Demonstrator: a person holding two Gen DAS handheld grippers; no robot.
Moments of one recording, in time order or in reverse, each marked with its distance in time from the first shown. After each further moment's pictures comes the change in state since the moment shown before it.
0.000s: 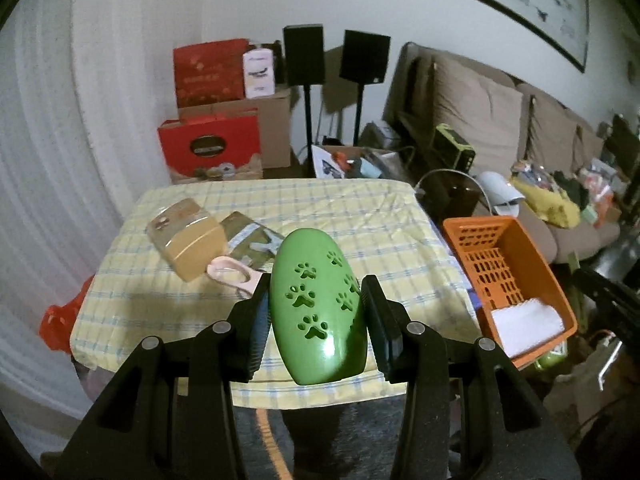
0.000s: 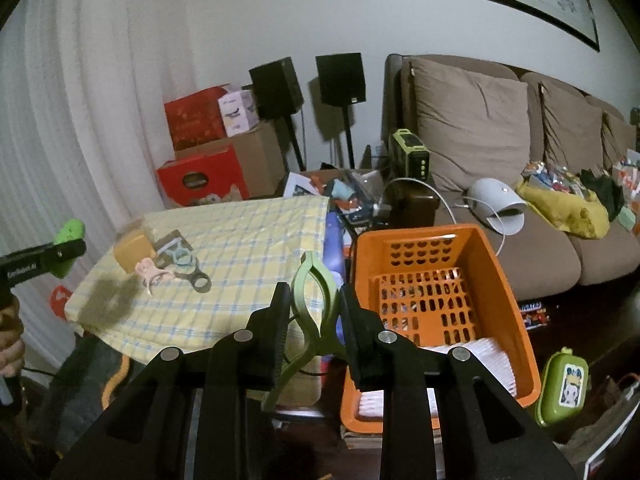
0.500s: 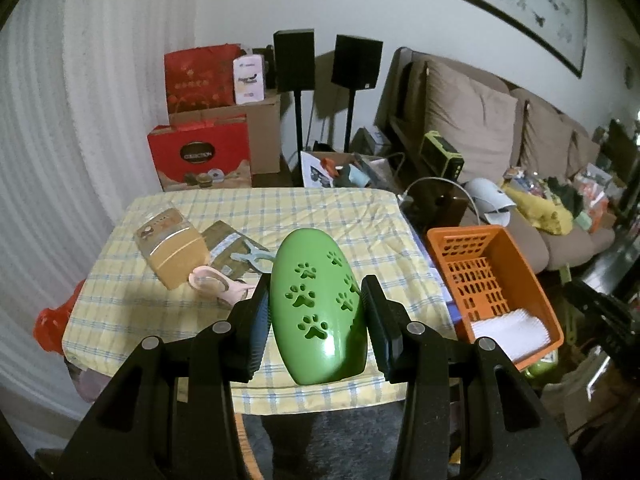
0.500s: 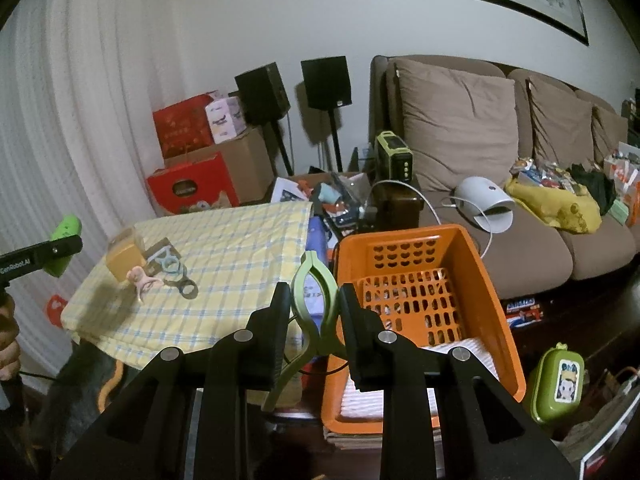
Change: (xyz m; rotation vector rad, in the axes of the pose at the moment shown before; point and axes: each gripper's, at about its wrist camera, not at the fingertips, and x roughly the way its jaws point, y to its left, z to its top) left arm -0.006 -0.025 0.013 -0.014 -0.009 -0.017; right arm -0.009 -0.021 0.004 0.026 -0.011 -0.023
